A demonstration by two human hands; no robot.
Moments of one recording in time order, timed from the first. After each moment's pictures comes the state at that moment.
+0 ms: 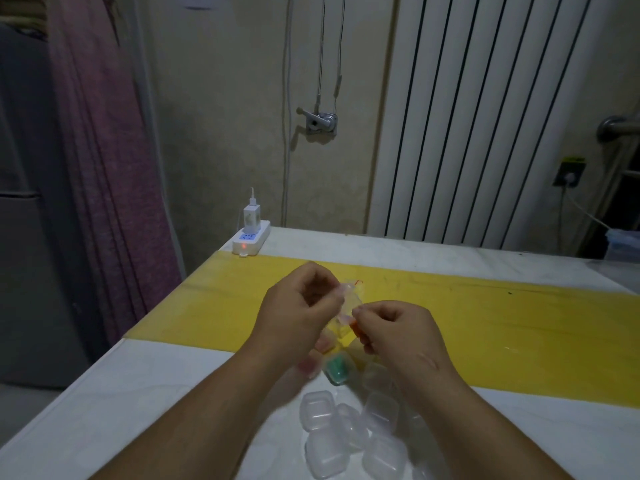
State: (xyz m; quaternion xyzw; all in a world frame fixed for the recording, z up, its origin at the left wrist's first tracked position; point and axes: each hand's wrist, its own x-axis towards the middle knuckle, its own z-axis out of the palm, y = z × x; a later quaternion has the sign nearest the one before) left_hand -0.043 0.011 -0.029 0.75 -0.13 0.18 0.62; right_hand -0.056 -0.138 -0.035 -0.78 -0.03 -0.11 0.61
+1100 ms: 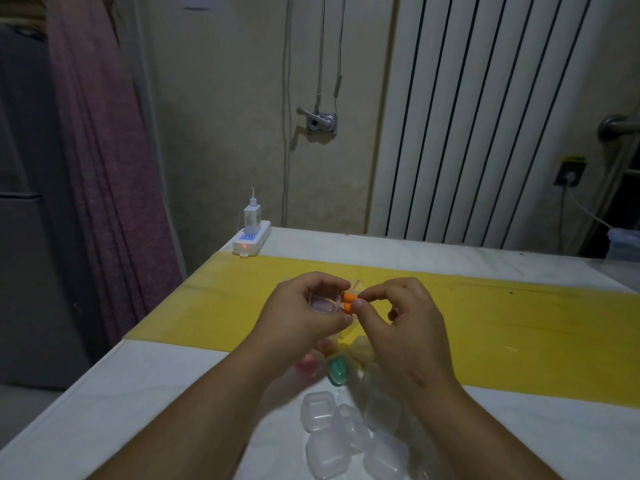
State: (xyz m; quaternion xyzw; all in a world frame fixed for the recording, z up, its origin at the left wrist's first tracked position) left_hand -0.048 0.012 -0.023 0.75 -0.12 0.09 0.64; right_hand -0.059 -0.137 -0.031 -0.85 -0.08 -0.30 0.43
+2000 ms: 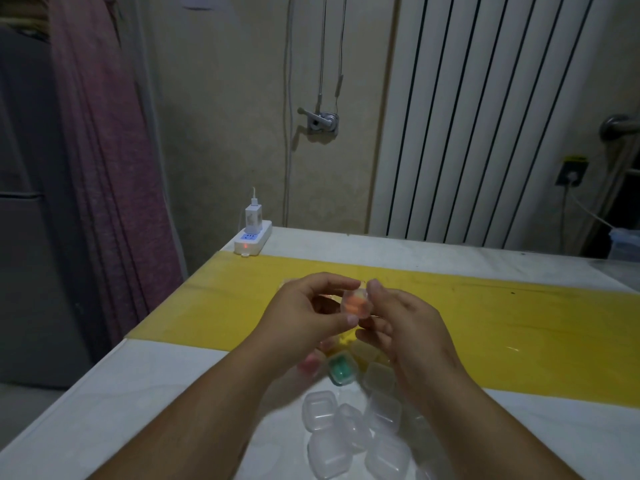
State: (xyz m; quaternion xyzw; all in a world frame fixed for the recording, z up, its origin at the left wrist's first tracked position) left_hand -0.050 0.011 -0.023 0.72 -0.16 0.05 0.67; right_hand -0.063 -0.134 -0.023 -0.64 0.00 -0.05 0.76
